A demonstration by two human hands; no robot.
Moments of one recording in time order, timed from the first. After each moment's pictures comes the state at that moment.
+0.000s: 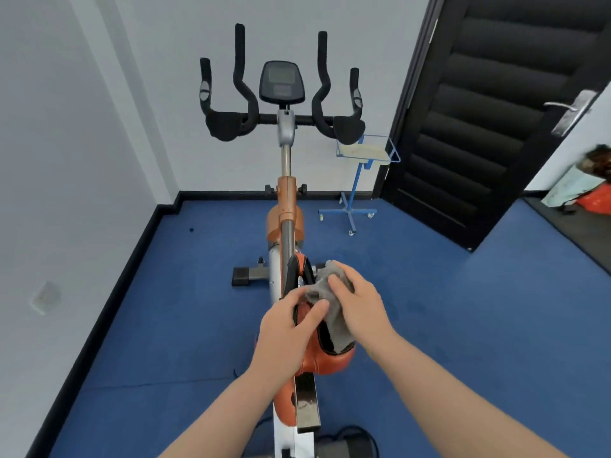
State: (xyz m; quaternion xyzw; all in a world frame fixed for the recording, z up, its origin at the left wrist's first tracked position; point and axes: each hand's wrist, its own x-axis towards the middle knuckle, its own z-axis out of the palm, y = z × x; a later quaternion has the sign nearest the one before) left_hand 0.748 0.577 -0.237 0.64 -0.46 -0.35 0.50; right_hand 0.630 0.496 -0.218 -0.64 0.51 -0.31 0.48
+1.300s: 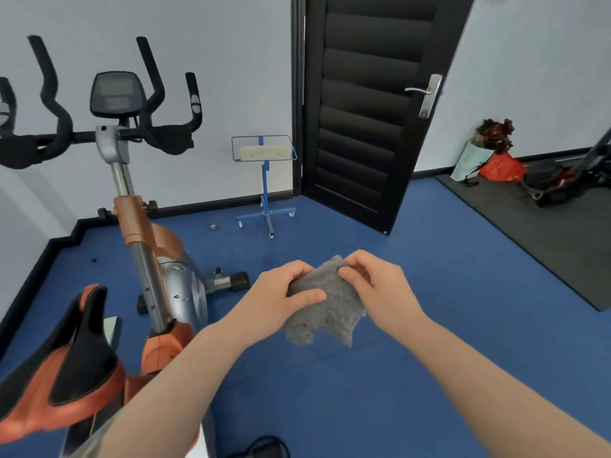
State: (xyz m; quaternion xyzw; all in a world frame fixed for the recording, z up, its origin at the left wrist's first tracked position) left_hand 0.439 0.409 -0.185 0.54 -0.70 -0.35 0.32; right_hand 0.237 0.388 -0.166 -0.72 0.52 -0.32 0.31
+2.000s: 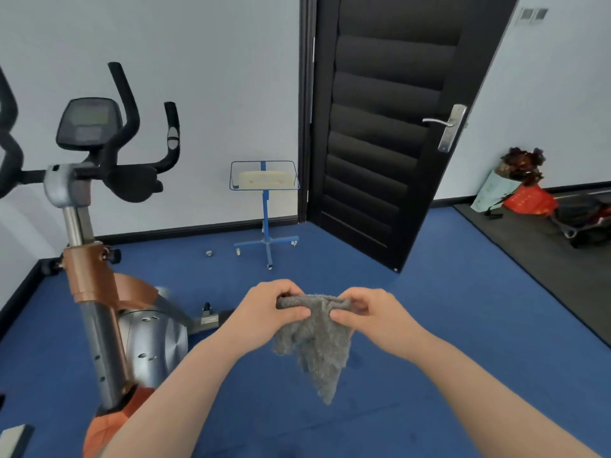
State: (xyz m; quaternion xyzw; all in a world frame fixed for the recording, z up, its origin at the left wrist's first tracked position) left_hand 0.428 0.202 -0.194 0.60 -0.65 -0.35 0.31; right_hand 0.204 0.170 -0.178 -0.75 0.46 -0.19 0.43
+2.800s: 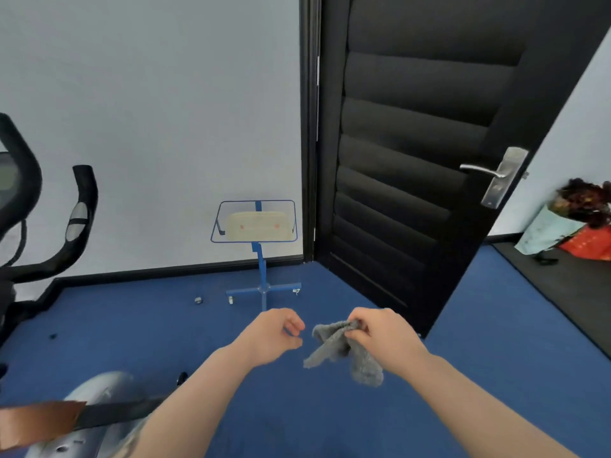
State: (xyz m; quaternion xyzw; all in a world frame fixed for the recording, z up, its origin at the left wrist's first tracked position) left_hand 0.428 -0.166 -0.239 0.69 -0.60 -0.37 0.17; right_hand 0.194 -0.217 -0.218 -0.83 0.50 -0.06 0.24
